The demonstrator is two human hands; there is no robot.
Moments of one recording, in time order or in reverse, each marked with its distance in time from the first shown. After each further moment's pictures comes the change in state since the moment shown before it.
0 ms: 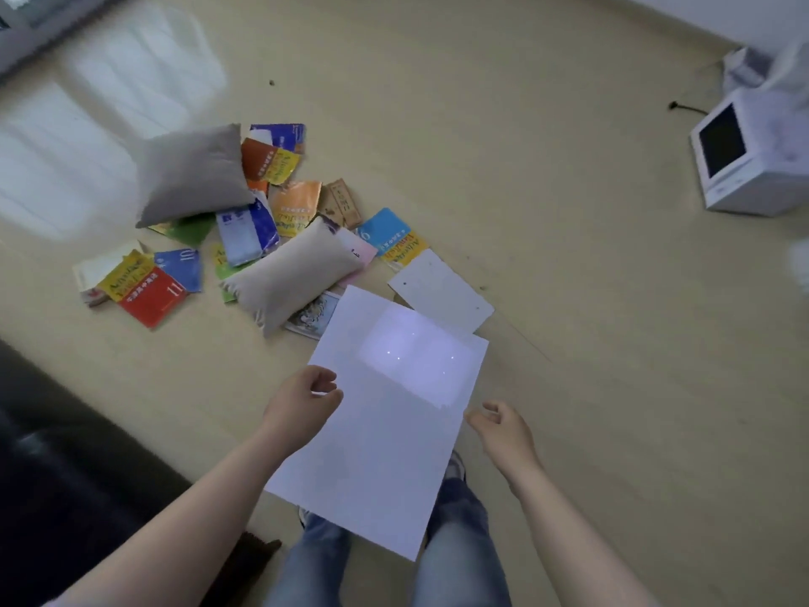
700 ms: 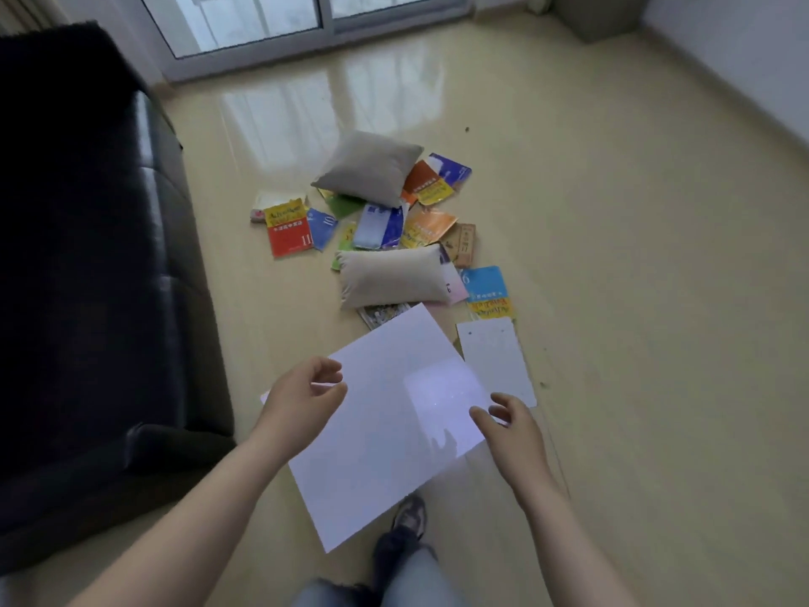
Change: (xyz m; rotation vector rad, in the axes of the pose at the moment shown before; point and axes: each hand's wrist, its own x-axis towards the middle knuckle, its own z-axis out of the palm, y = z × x) left_hand -0.128 0.067 0.041 -0.395 0.502 -0.201; right_hand 0.008 -0.084 -0.083 -0.274 -0.342 -0.419
